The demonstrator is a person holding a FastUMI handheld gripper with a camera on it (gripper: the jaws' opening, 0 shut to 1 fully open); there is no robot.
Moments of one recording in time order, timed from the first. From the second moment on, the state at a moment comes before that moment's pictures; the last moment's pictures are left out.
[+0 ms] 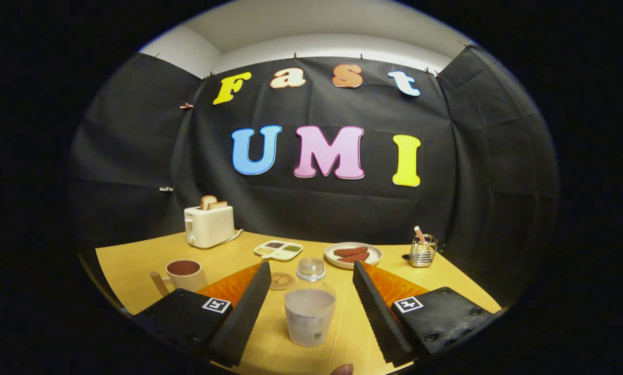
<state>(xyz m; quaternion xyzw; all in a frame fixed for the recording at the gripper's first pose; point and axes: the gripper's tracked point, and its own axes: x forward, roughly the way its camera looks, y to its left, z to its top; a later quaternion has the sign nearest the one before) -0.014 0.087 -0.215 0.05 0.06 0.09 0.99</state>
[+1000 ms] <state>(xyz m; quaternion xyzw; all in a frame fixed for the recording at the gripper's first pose) 0.021 0.084 -0.272 0.03 0.17 0.05 0.98</state>
